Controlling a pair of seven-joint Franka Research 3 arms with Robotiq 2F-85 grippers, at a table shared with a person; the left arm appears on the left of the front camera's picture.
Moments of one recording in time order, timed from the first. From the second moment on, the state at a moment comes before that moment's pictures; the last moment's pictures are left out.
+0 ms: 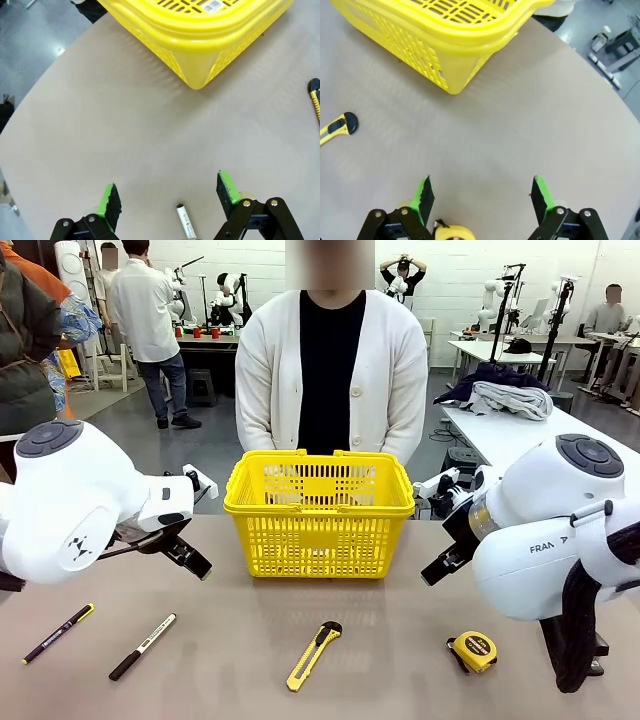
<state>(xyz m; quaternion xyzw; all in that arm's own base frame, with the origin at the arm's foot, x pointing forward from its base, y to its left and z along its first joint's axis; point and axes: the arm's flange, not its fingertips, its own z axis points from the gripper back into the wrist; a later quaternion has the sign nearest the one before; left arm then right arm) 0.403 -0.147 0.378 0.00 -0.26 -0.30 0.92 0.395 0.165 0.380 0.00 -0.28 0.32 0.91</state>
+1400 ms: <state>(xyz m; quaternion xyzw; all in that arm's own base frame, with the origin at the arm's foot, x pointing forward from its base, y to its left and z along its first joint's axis) 0.326 -0.097 0.614 0.07 -0.30 -0.30 0.90 0.310 0.144 0.637 -0.05 -0.25 0.30 0.92</state>
